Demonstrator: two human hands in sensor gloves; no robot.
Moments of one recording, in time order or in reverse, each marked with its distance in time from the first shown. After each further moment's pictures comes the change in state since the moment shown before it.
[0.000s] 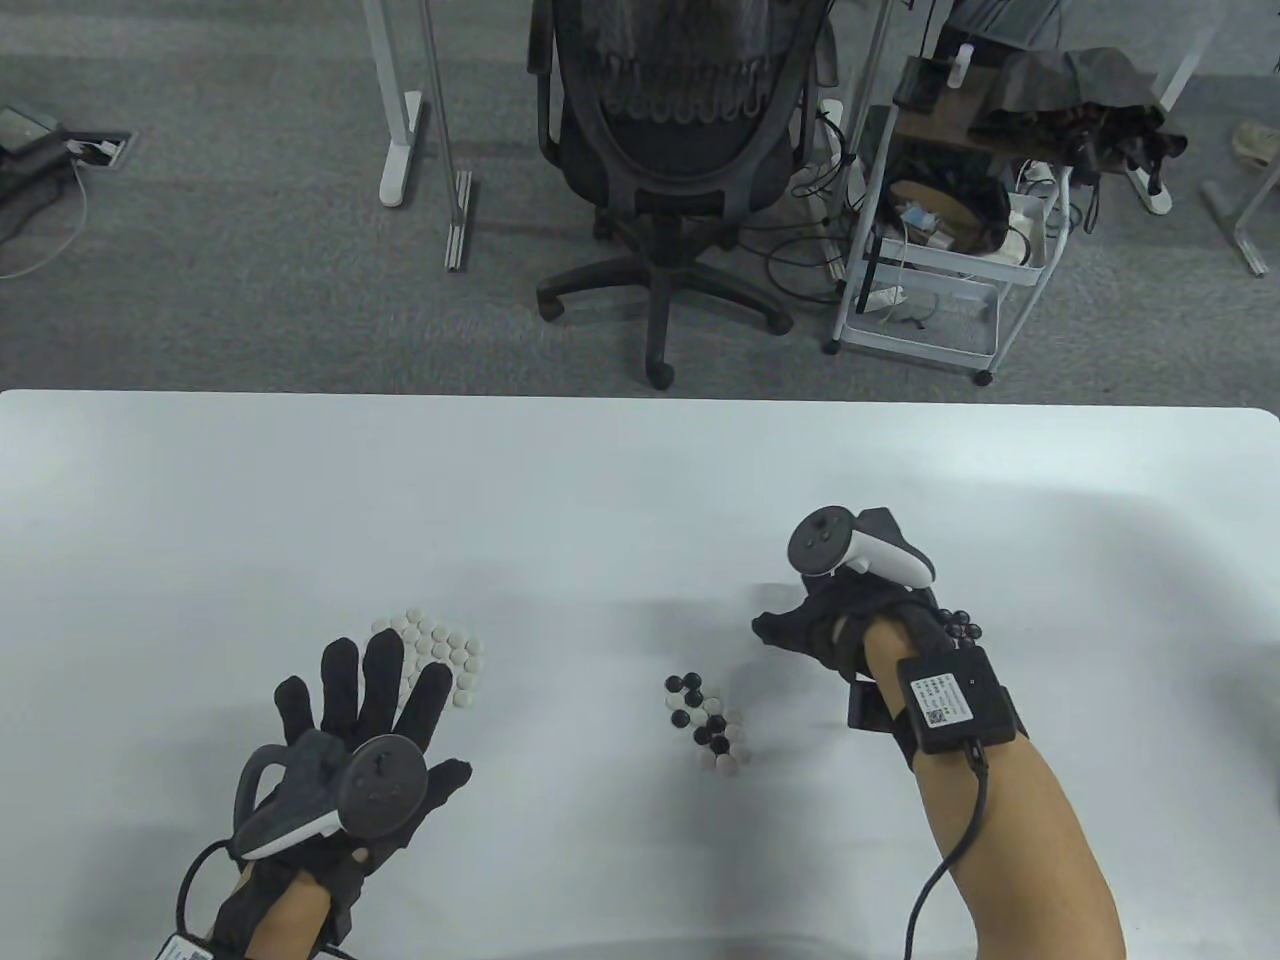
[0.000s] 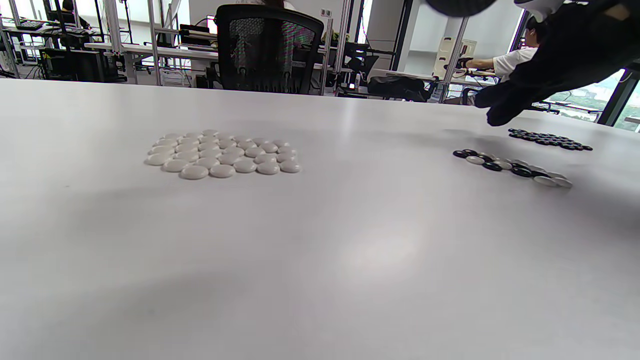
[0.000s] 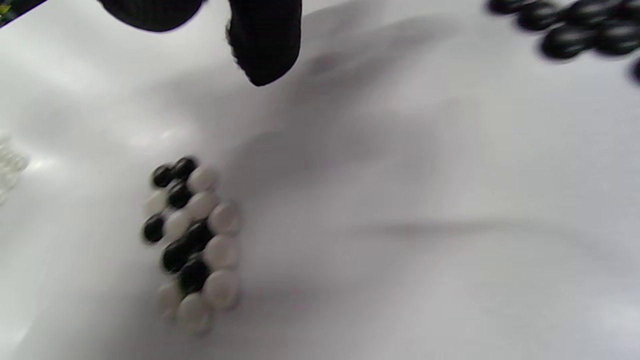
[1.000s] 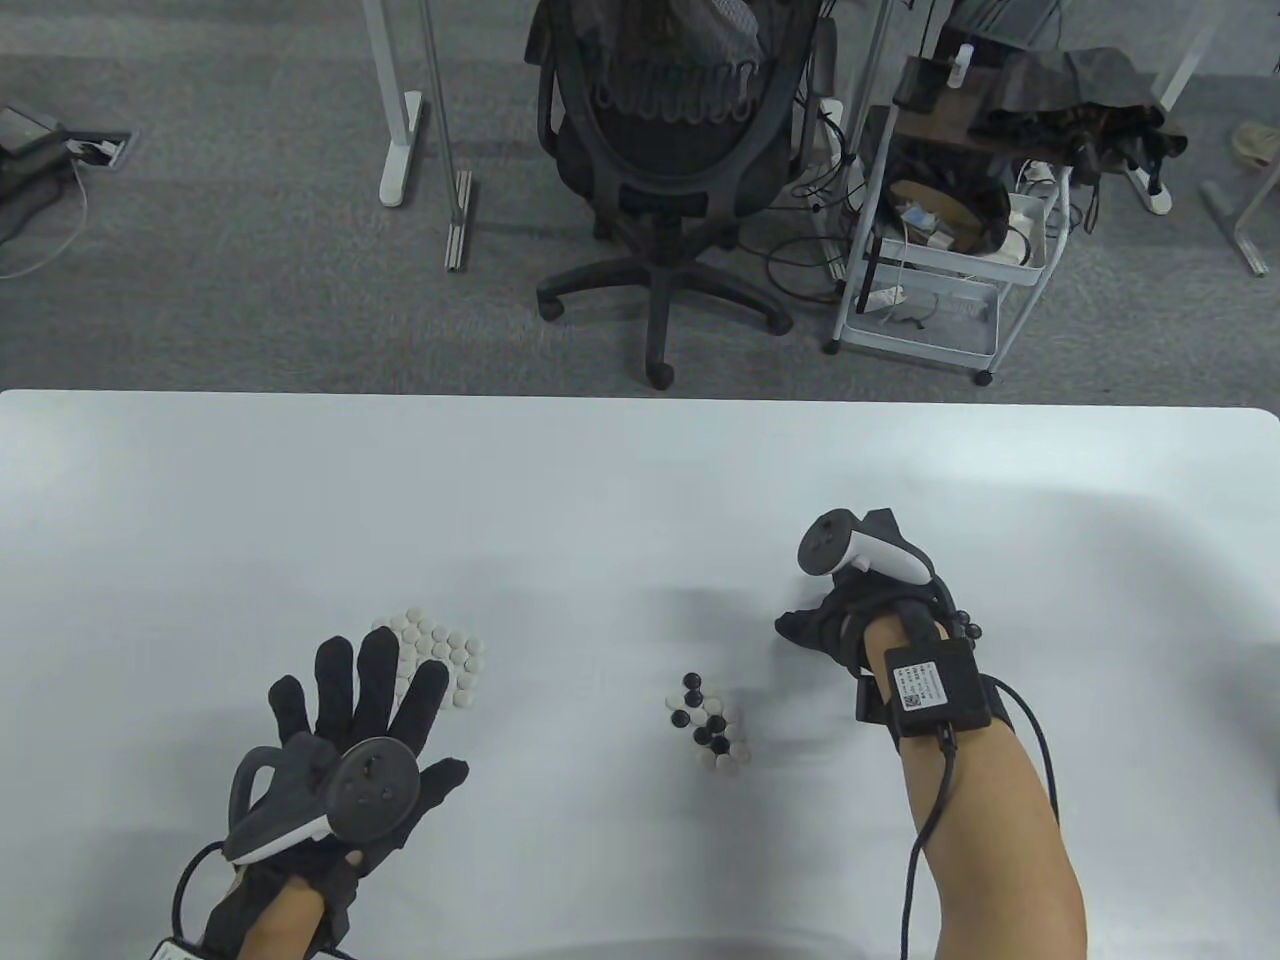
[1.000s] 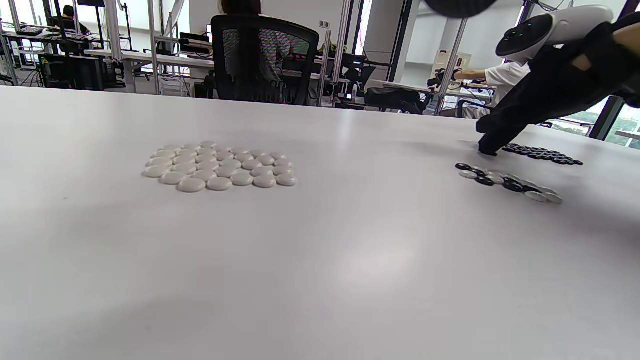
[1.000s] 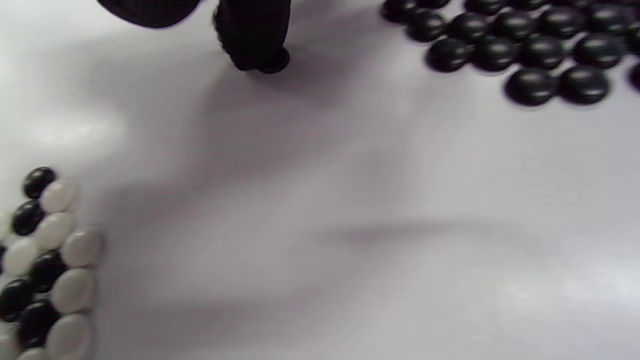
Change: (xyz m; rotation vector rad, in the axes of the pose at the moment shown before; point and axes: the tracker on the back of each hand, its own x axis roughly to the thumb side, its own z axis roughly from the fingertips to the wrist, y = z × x) left_hand -0.002 0.003 0.004 0.026 -0.009 0.013; right_hand -0.056 -0.008 -0.010 -0.029 0.264 0.008
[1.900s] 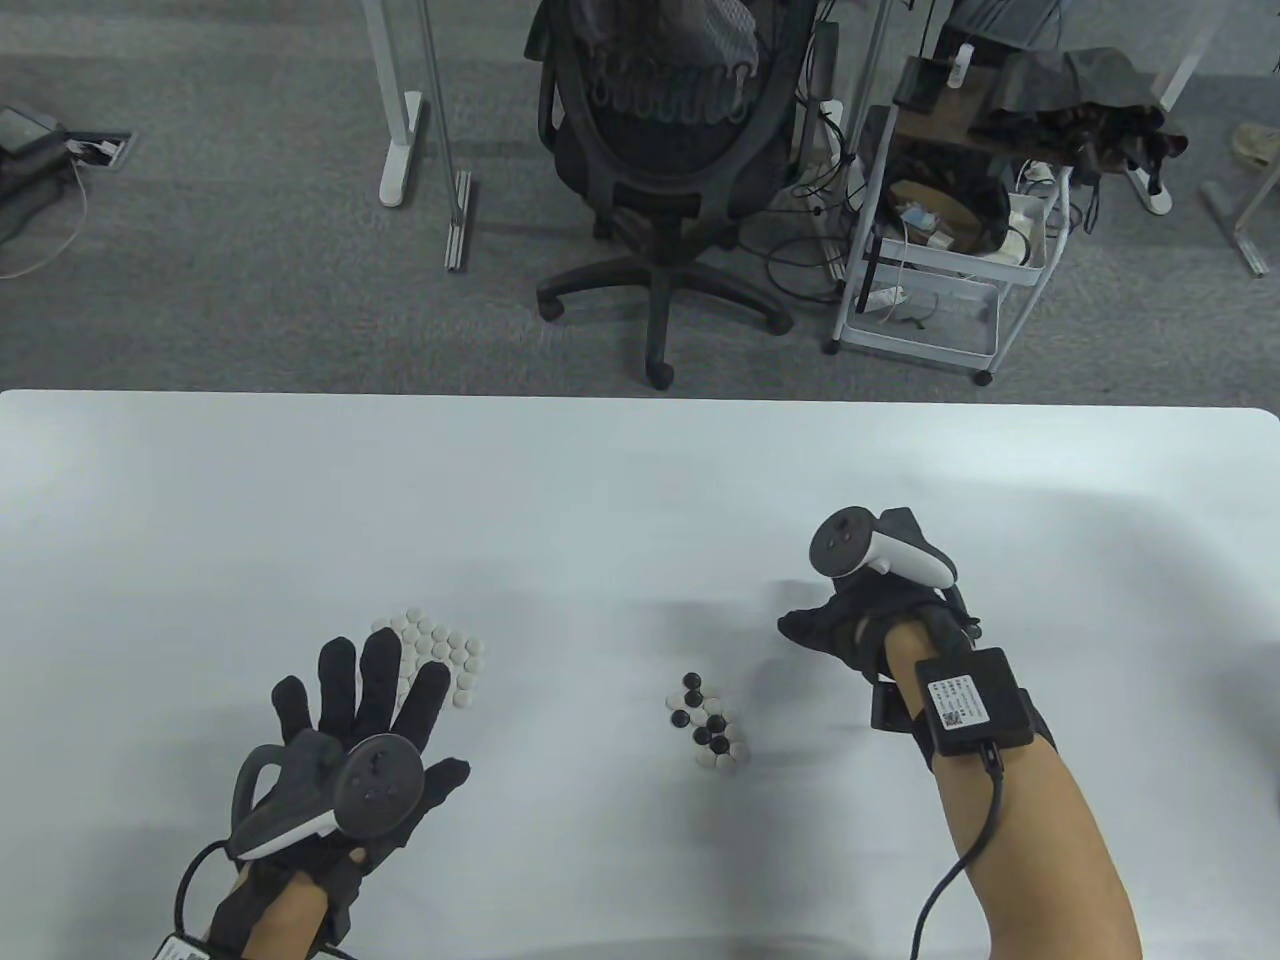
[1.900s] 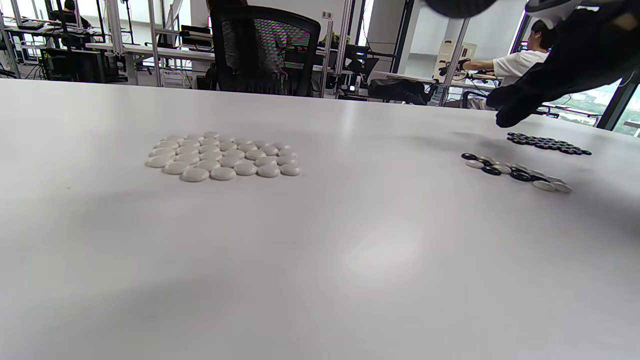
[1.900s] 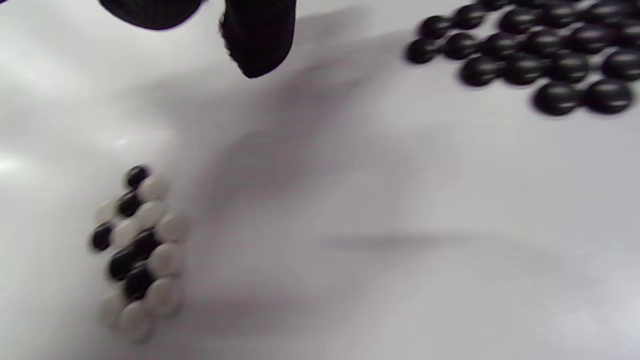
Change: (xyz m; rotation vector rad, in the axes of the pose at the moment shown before) left_hand 0.002 0.001 -0.002 -0.022 0.010 -0.005; right_hand 0.030 -0.001 0.030 0.003 -0.203 0.020
